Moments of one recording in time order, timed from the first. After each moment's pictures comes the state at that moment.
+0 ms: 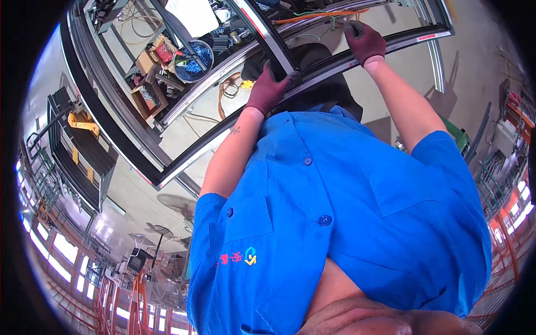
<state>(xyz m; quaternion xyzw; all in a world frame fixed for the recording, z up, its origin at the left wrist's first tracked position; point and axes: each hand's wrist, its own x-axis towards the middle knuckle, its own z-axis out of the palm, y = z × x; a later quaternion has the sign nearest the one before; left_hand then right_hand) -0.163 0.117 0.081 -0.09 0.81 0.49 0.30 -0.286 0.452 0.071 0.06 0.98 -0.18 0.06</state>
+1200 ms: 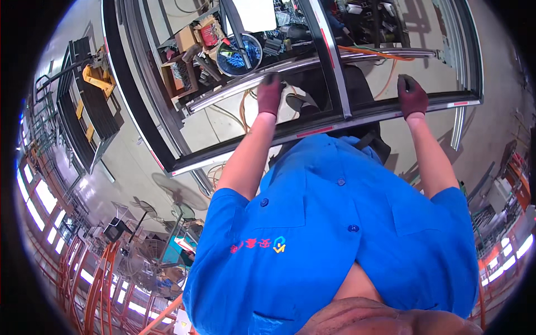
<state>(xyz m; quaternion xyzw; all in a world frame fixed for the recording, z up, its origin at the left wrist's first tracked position) -0.154 -0.029 -0.069 -0.24 0.83 0.50 0.07 -0.293 0.430 0.083 0.07 0.97 -0.19 0.11</state>
